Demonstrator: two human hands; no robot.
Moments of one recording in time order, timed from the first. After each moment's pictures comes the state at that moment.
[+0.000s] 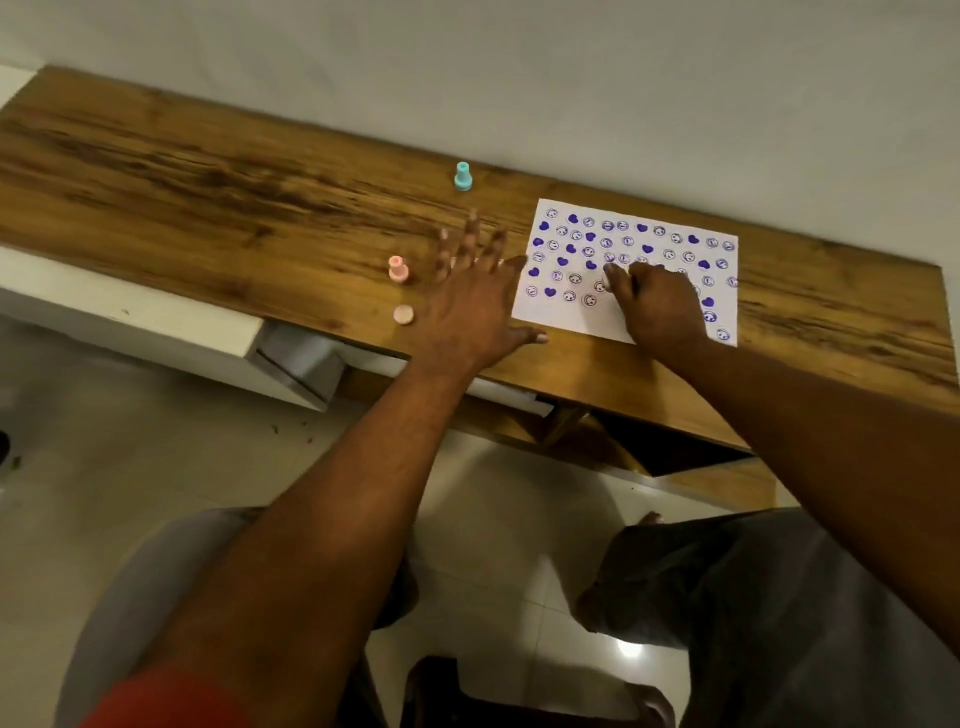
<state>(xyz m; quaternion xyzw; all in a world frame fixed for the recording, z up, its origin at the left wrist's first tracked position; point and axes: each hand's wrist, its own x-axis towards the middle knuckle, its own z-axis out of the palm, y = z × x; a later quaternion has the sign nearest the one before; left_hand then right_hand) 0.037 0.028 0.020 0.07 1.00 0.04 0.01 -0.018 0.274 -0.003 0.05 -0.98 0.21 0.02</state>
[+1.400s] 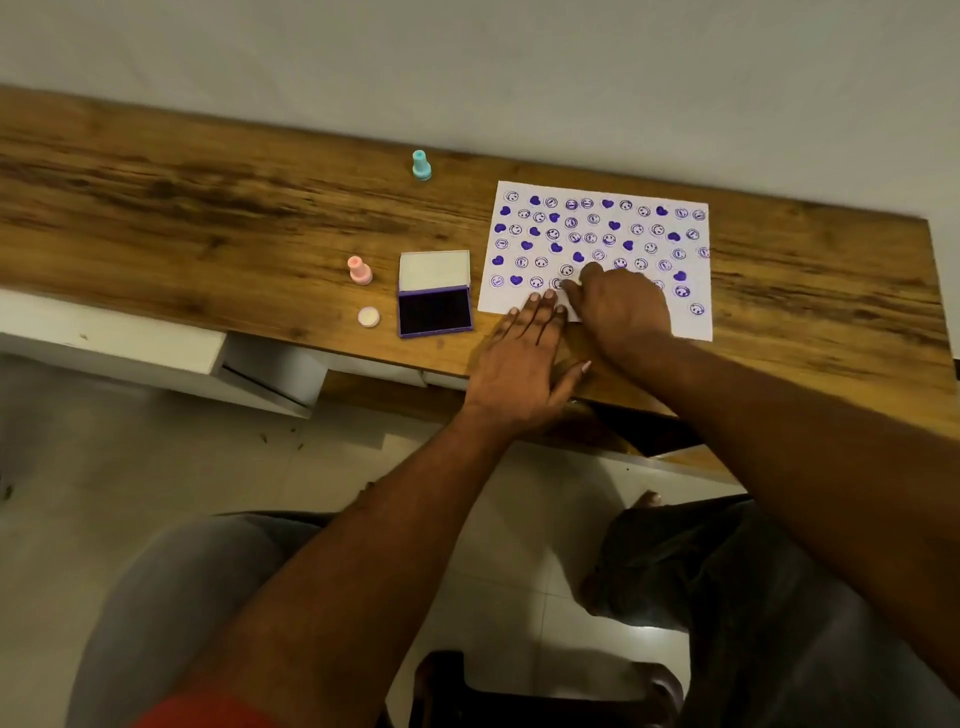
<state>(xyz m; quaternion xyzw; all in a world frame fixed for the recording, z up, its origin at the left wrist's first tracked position) 0.078 0.110 -0.047 0.15 0.98 0.13 0.05 -0.002 0.264 -0.016 0.08 -1.00 0.00 -0.04</state>
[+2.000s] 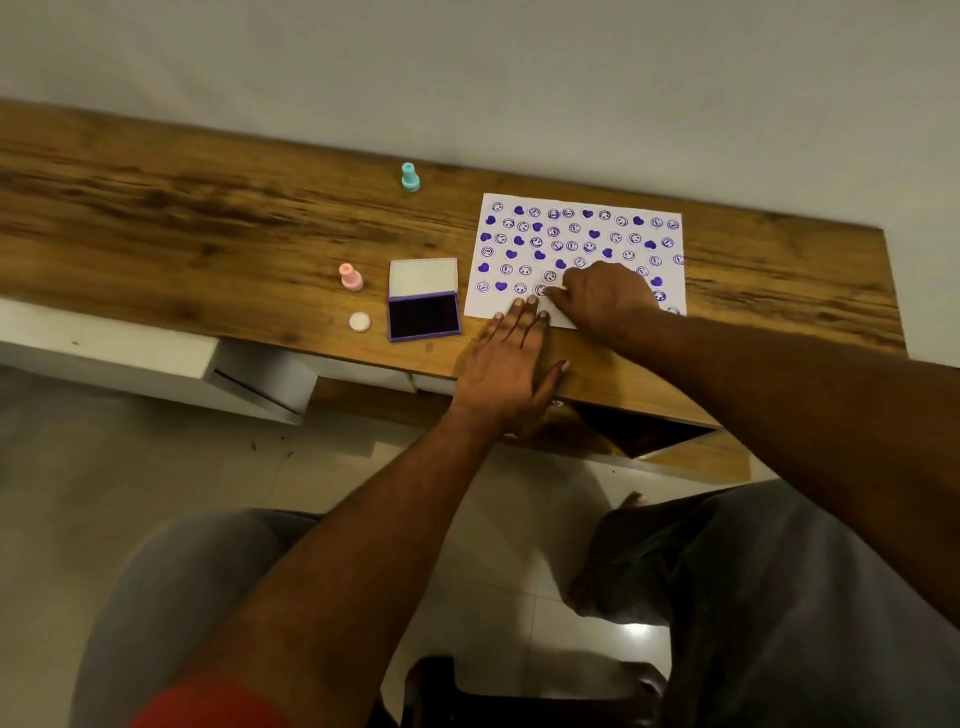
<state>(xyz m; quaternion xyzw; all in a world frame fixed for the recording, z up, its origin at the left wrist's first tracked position) 0.079 0.107 -0.039 0.15 0.98 0.14 0.07 -0.023 0.267 0.004 0.13 -0.99 -0.03 -0.10</state>
